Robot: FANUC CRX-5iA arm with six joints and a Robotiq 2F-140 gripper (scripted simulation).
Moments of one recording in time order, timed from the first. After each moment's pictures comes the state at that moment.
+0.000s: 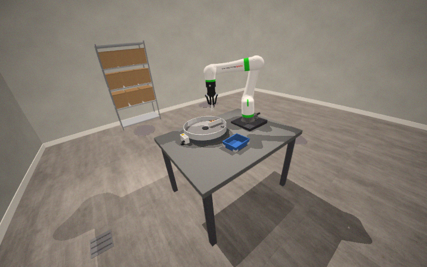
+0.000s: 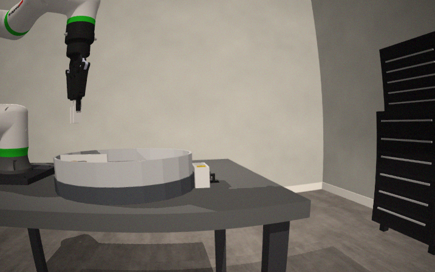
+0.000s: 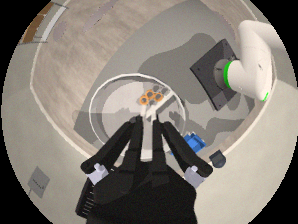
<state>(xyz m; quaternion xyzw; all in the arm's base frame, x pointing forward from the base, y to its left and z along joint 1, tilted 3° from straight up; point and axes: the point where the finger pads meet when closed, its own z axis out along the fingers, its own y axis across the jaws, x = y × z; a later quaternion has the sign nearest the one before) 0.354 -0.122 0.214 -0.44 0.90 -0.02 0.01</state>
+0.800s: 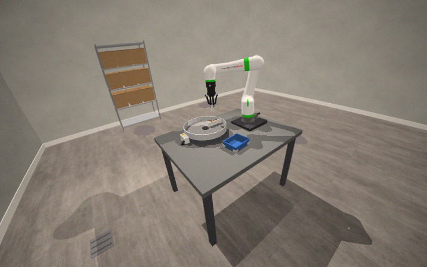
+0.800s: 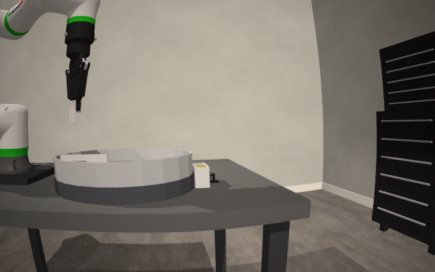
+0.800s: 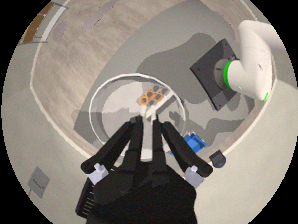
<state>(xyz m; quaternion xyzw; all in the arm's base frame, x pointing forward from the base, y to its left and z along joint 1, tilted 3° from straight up) 0.354 -0.122 0.214 -0.44 0.90 -0.02 0.01</state>
